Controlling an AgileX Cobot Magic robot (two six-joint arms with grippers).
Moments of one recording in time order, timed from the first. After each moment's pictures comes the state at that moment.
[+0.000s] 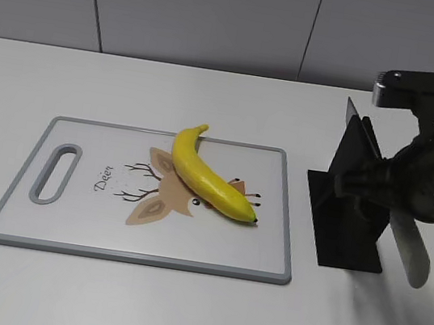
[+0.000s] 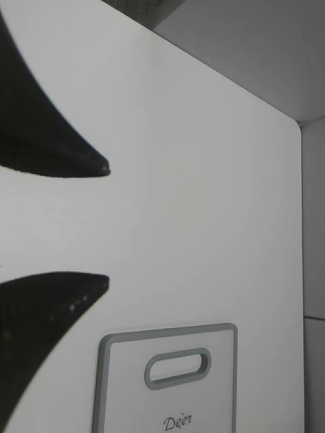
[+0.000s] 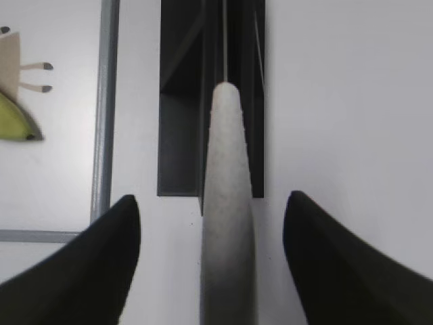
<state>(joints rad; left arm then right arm) 0.02 0.00 -0.50 0.05 1.08 0.08 0.61 1.44 -0.81 -0.42 0.67 0.89</state>
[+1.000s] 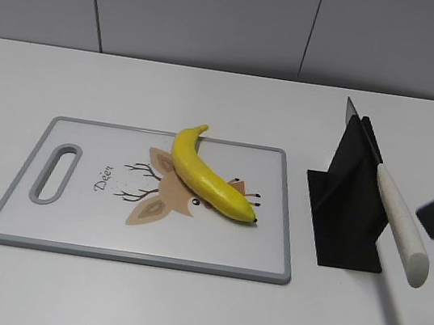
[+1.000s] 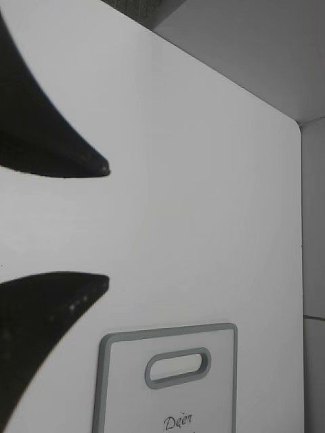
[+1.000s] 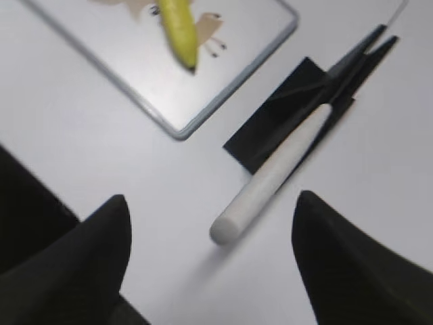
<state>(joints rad) 0.02 0.00 -0.50 0.05 1.08 0.08 0.61 0.98 -0.92 0.04 0.97 -0.22</state>
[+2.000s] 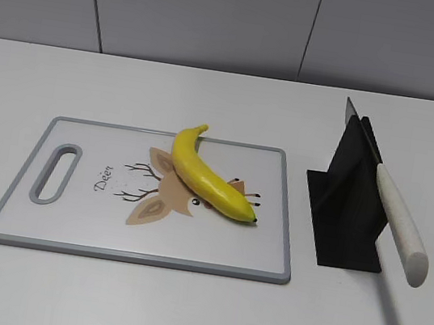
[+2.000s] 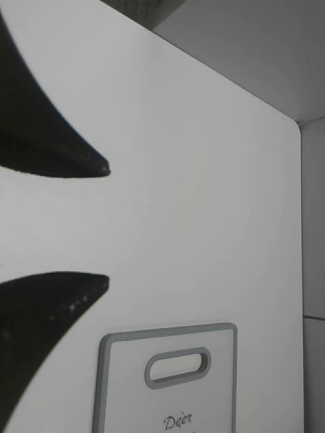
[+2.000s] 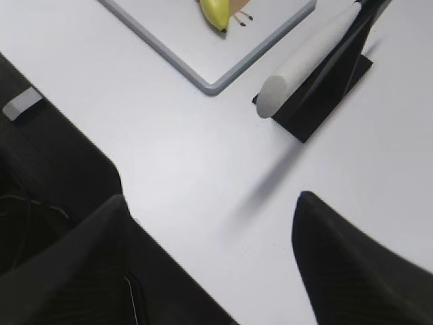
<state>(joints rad) 0.02 0.00 -0.50 0.05 1.08 0.08 0.61 0.27 -0.51 0.09 1.03 -0.17</state>
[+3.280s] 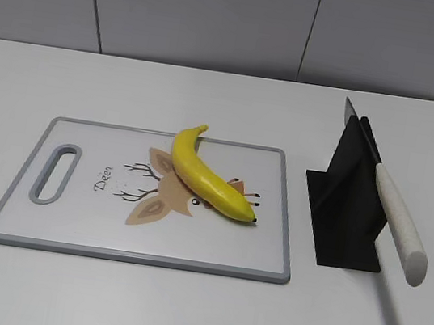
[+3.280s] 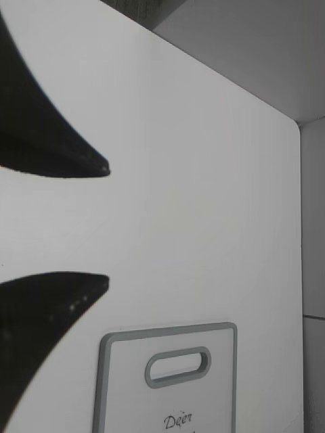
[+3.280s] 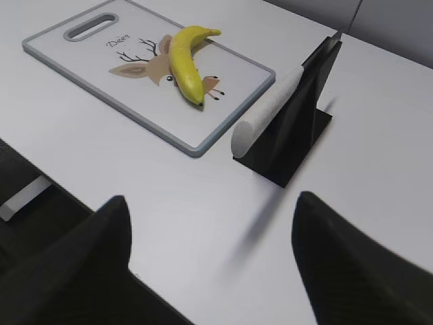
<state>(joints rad) 0.02 0.00 -0.50 0.05 1.08 0.08 0.59 -0.01 -0.51 0.06 1.04 -0.06</state>
